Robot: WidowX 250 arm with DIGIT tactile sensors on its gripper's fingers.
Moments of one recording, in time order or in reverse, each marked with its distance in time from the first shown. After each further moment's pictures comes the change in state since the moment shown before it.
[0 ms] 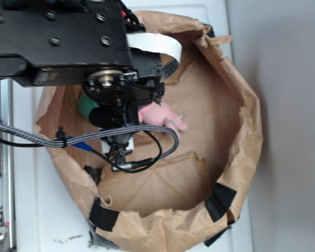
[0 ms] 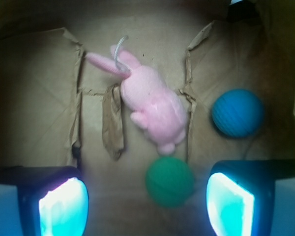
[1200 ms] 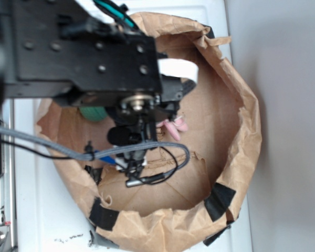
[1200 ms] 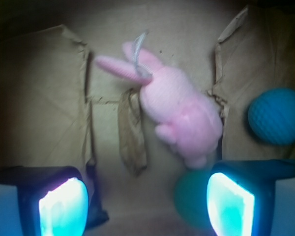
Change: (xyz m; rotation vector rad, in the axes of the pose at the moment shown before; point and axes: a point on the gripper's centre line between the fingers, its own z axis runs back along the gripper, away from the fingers) arm 0.004 -0.019 -0.008 -0.048 0.043 0.043
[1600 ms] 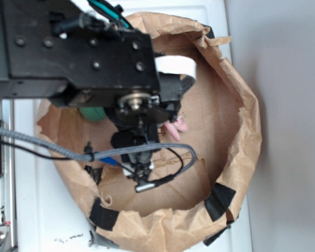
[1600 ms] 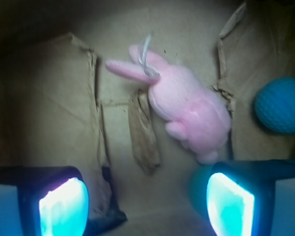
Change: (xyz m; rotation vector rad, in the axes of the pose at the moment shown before) arm 0.003 -0.007 -0.009 -0.043 -0.006 0.125
